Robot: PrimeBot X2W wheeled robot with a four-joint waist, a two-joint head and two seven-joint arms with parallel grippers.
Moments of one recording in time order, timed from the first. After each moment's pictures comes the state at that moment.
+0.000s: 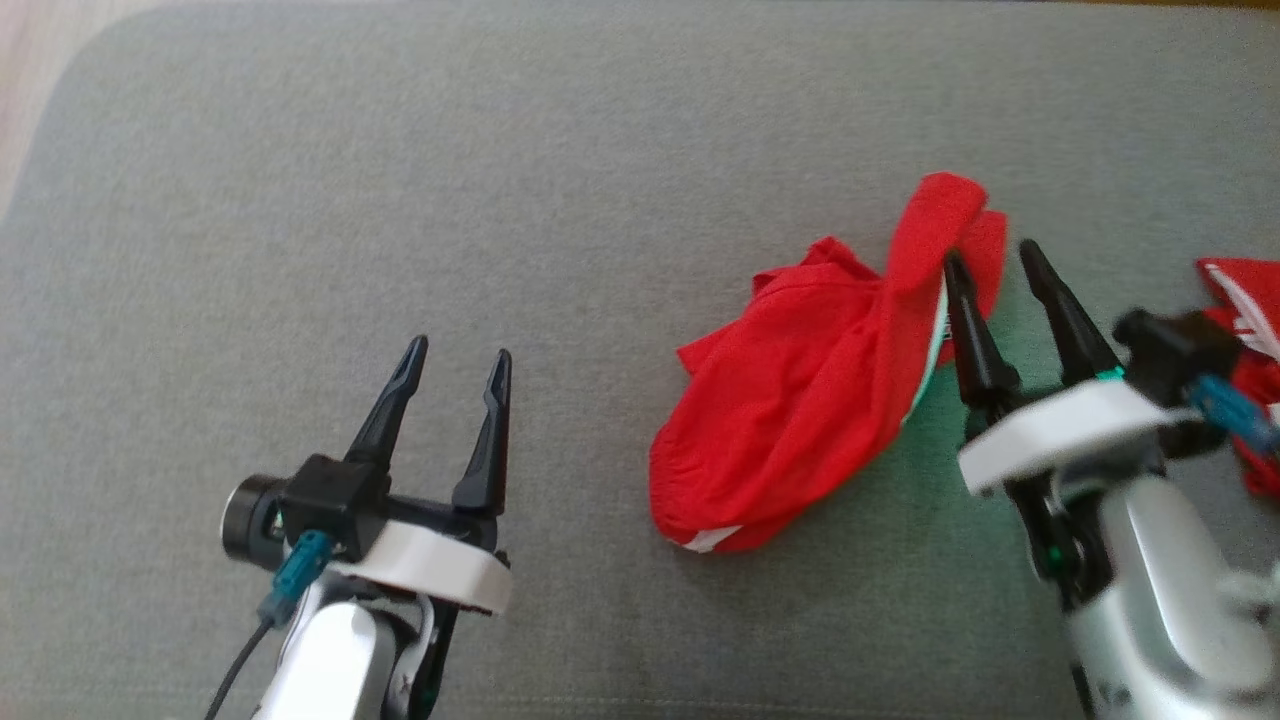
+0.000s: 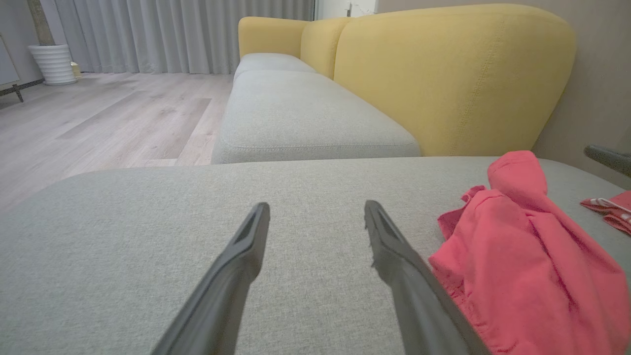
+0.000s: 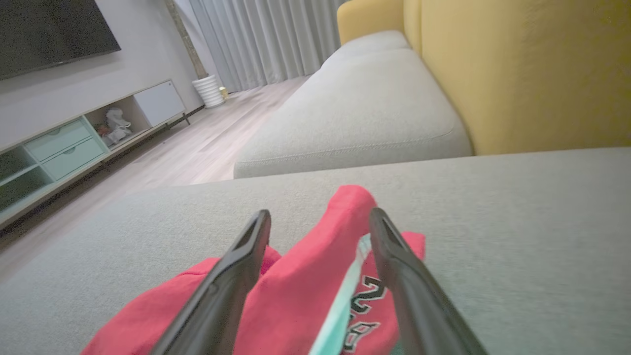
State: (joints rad) left arm -0.12 0.10 -0.34 0.09 -0.17 0.04 -0.25; right arm -0.30 -0.11 0.13 0.27 0.33 0.12 -0.02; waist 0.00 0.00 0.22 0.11
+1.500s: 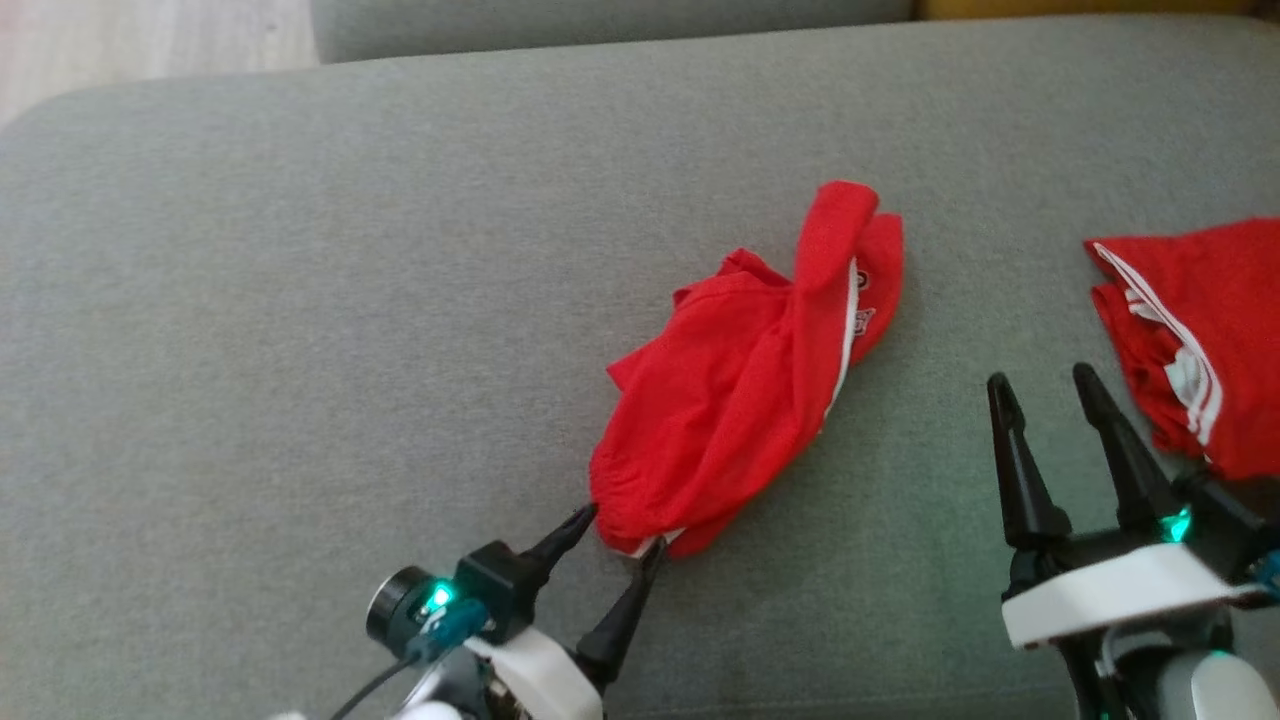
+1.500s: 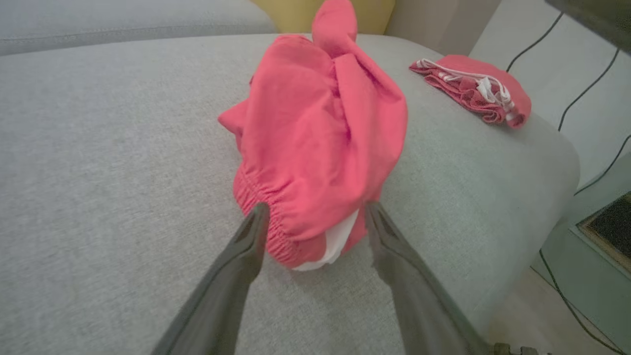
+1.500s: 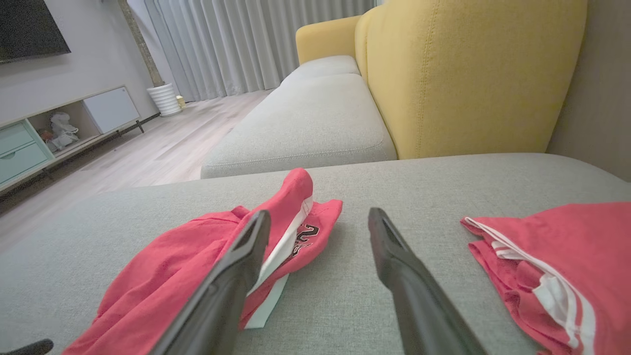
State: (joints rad) left arm -0.01 0.13 -0.56 0.12 -0.21 -0.10 -0.05; right arm 0.11 -0.06 0.03 -0.20 0.21 0.12 0.07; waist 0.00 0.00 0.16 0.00
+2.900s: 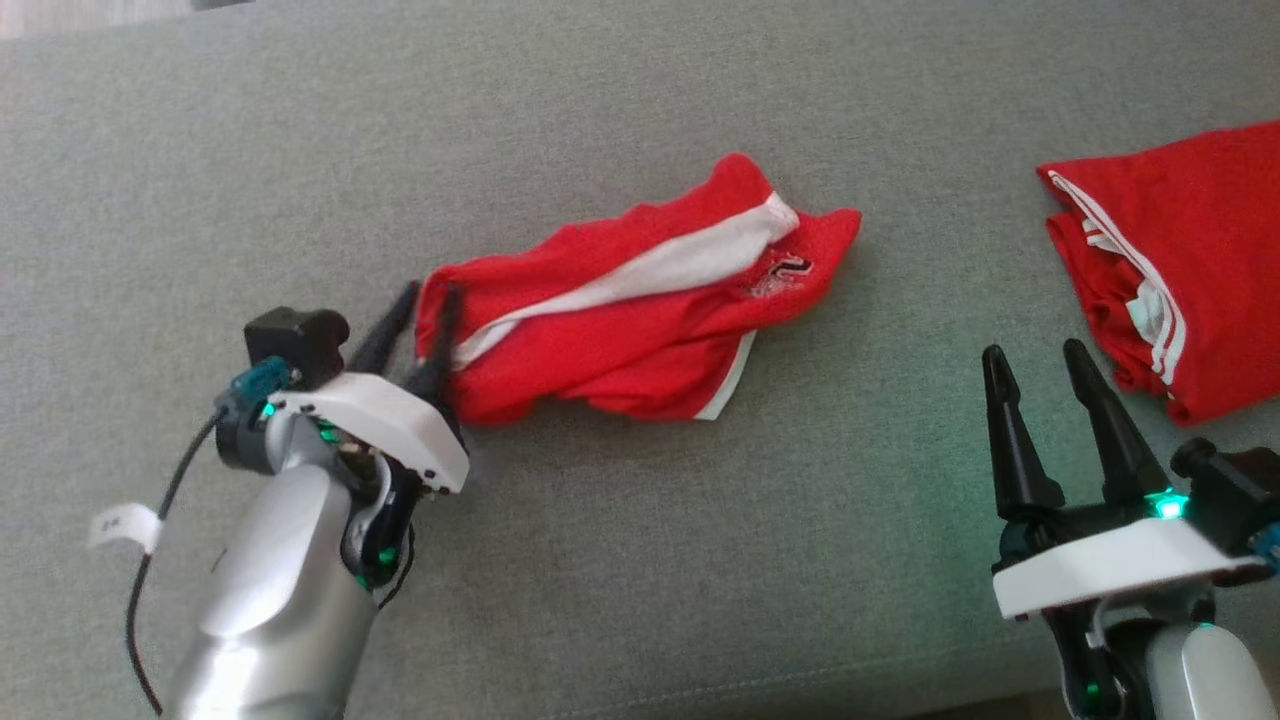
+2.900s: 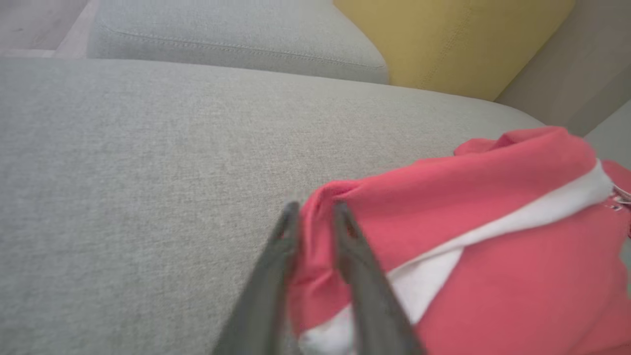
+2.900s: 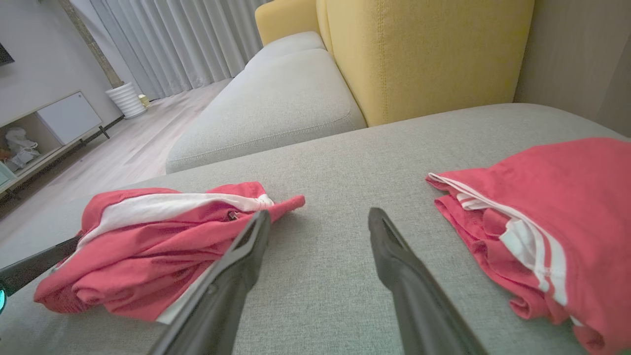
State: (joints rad) left arm -0.46 0.12 -0.36 0.59 -0.44 -0.09 -0.16; right arm 0.05 -0.05 0.04 -0.15 0.28 0.12 0.06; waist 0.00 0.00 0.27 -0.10
